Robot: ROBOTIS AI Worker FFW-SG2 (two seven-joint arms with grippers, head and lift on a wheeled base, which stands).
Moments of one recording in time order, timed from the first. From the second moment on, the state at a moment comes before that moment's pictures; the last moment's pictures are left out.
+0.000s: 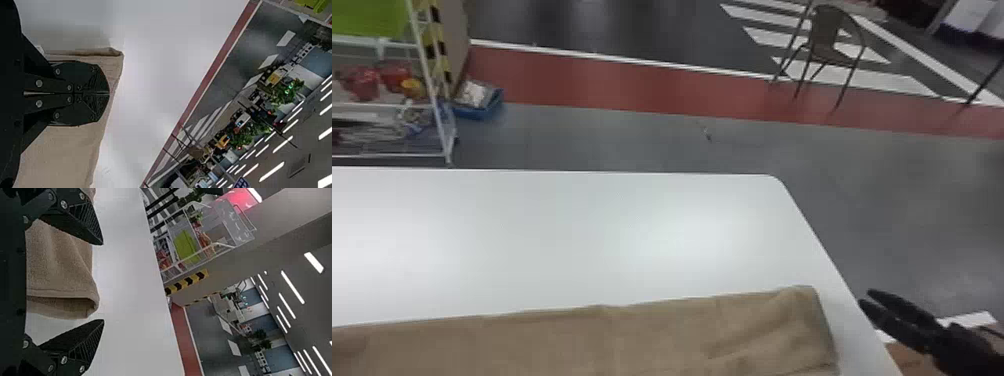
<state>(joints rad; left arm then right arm) 0.40 0.03 0.65 -2.08 0.33 0.99 -0.93 0.31 -0.30 -0.91 -1.68 -0.29 0.61 1.36</state>
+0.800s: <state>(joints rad) 0.44 0.03 0.61 -2.12 0.35 1.00 -1.01 0.38 -0.27 -0.77 -1.70 -0.06 0.44 1.36</state>
